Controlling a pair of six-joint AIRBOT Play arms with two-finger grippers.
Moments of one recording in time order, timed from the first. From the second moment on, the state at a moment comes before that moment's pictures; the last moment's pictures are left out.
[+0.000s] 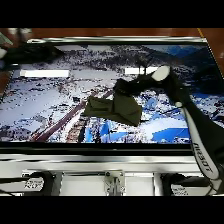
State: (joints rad) left arm 0.08 -1.44 1.66 0.67 -1.02 -1.35; right arm 0.35 -1.57 1.43 -0.78 0.97 1.52
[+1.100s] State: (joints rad) left arm 0.25 -1.03 1.55 0.73 -1.13 -1.32; right arm 0.12 -1.70 1.36 -1.01 1.32 1.59
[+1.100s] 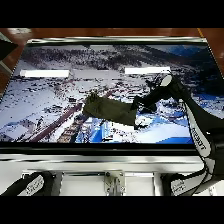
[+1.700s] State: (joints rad) left arm 0.25 -1.05 1.54 0.73 -1.11 -1.33; right arm 0.10 -1.84 1.33 -0.83 1.13 1.53
